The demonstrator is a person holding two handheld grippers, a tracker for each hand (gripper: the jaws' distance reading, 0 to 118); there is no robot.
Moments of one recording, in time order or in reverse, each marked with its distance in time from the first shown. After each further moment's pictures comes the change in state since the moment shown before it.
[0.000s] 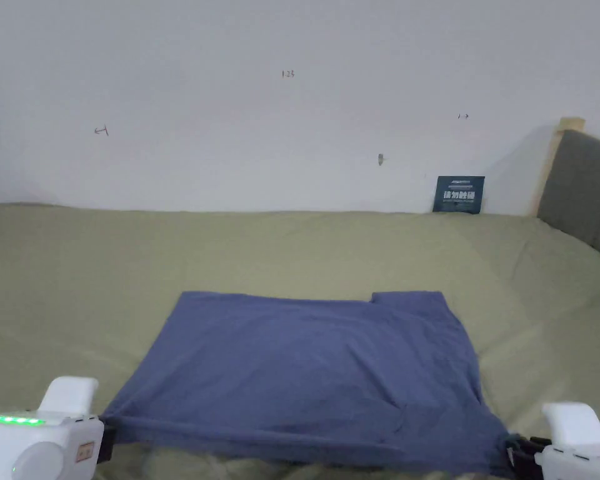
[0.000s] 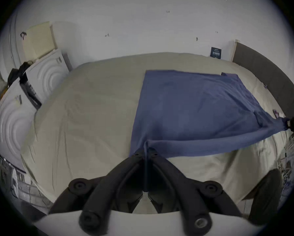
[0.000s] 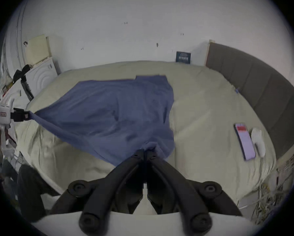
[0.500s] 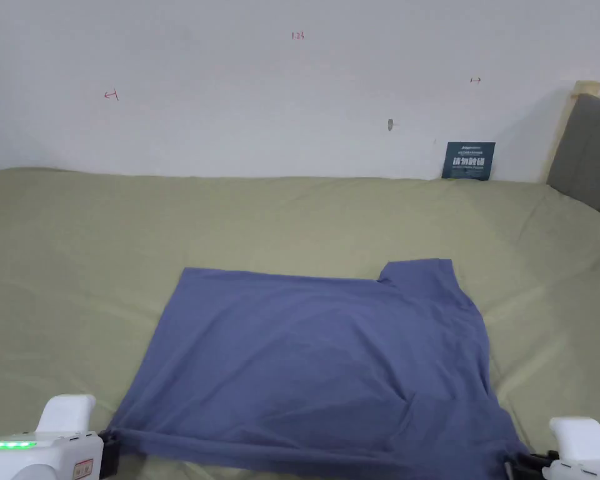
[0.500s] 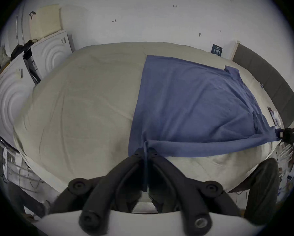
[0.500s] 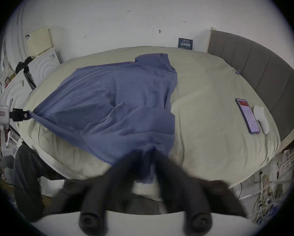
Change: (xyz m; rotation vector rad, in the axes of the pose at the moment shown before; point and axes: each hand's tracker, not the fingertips) left arm -0.004 -0.071 0.011 -0.057 -0.056 0.101; right arm -0.001 -0.053 0.008 -0.080 0.008 0.000
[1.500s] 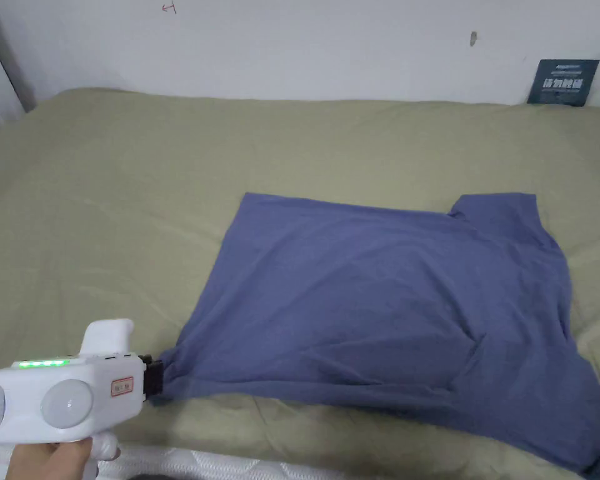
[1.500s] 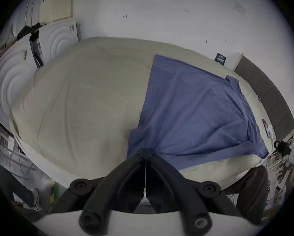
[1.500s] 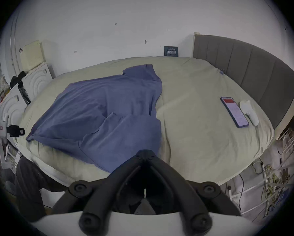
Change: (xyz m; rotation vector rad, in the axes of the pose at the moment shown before) left arm -0.030 -0.011 0.010 -0.028 -0.027 0.130; right arm 0.002 -0.014 0.026 0.102 -0.063 -0.083
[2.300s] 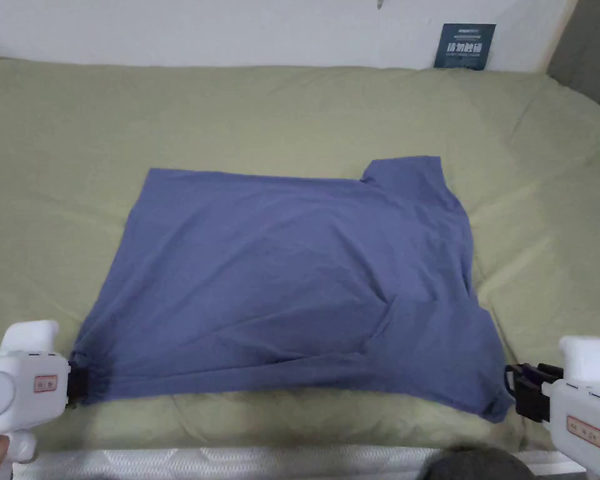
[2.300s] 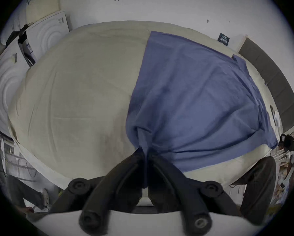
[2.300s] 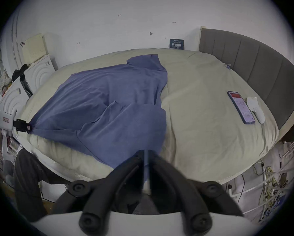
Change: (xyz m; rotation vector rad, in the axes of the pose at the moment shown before) left arm 0.026 0.007 -0.039 -0.148 0.036 -0.080; right arm 0.005 -0.004 -0.013 -0.069 0.043 0.027
